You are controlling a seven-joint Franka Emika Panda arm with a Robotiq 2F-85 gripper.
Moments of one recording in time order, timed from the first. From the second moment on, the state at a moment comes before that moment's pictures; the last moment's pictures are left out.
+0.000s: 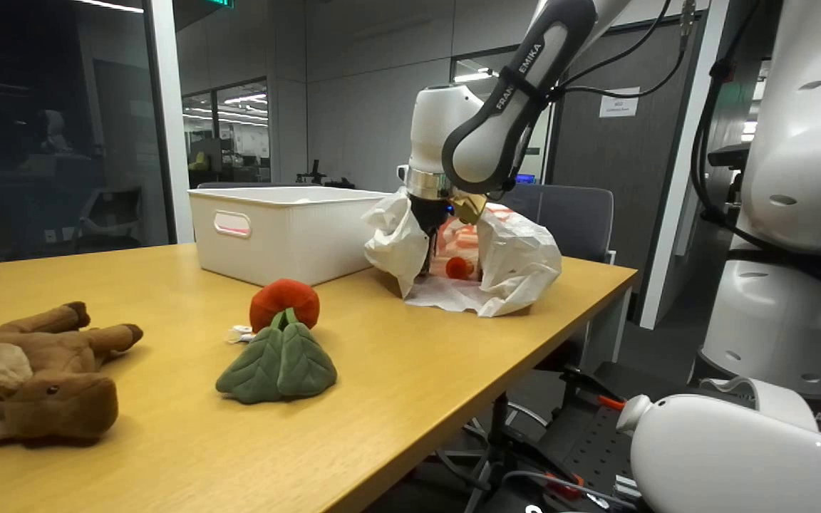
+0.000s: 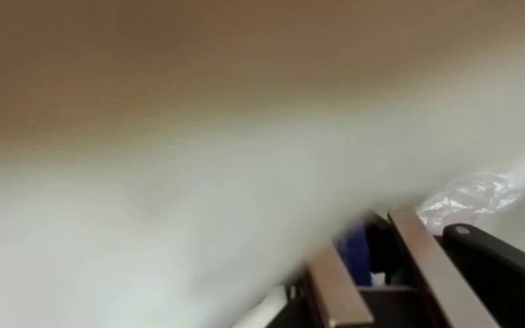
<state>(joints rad) 0.01 0.03 -0.02 -2.50 -0.54 2.73 -0.01</state>
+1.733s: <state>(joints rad) 0.01 0.00 -0.02 -2.53 -0.60 2.79 -0.02</state>
